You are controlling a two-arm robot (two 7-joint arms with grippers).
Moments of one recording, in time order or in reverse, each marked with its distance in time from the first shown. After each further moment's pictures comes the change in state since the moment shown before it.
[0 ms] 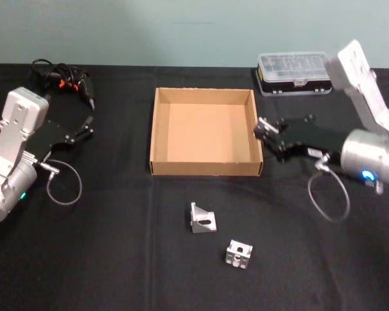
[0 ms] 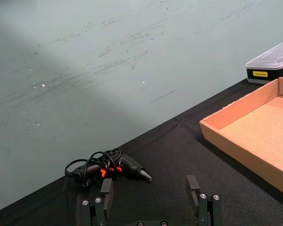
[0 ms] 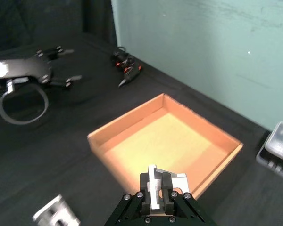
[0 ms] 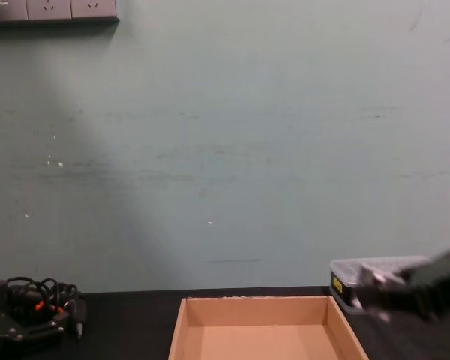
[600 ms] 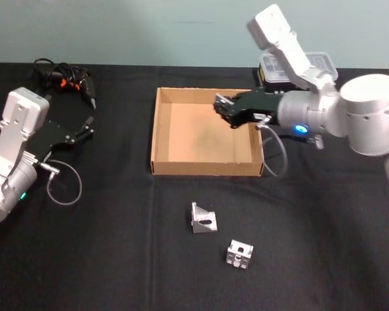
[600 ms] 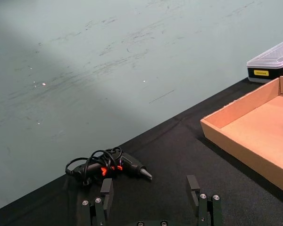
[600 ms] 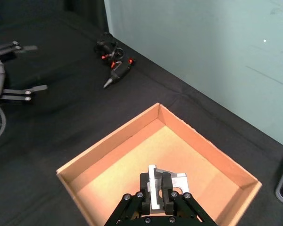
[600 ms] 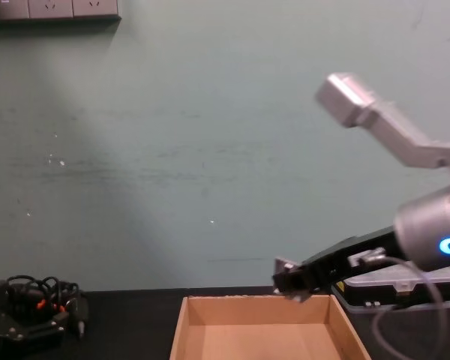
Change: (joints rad) left arm 0.000 0.000 0.000 0.000 0.000 0.000 0.000; right arm 0.329 -0.227 -0.191 0.334 -0.095 0.115 -0.027
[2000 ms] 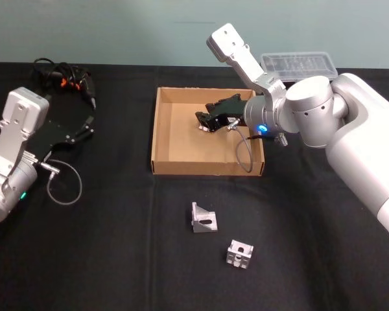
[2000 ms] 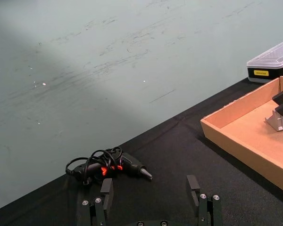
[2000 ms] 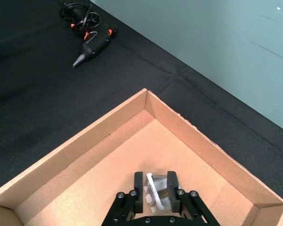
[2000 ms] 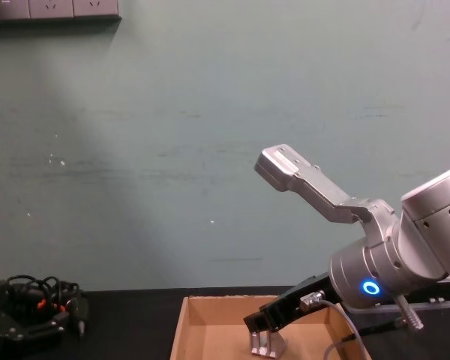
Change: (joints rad) left arm 0.000 0.000 0.000 0.000 0.000 0.000 0.000; right arm 0.167 -0.225 -0.066 0.460 -0.142 -0.110 -0.014
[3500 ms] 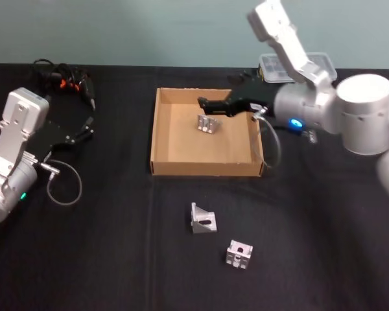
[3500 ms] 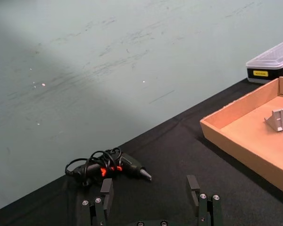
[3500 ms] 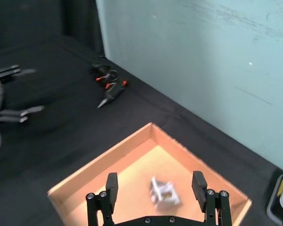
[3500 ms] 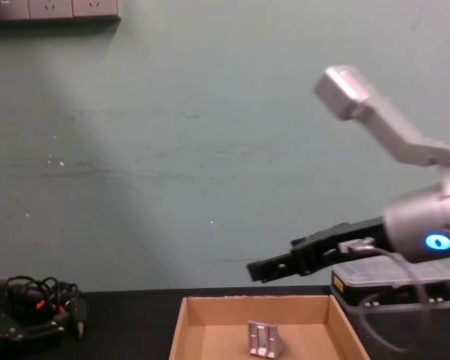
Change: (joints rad) left arm 0.000 0.000 0.000 0.000 0.000 0.000 0.000; right arm -0.190 0.158 0.144 -0.413 0.068 0.011 0.040
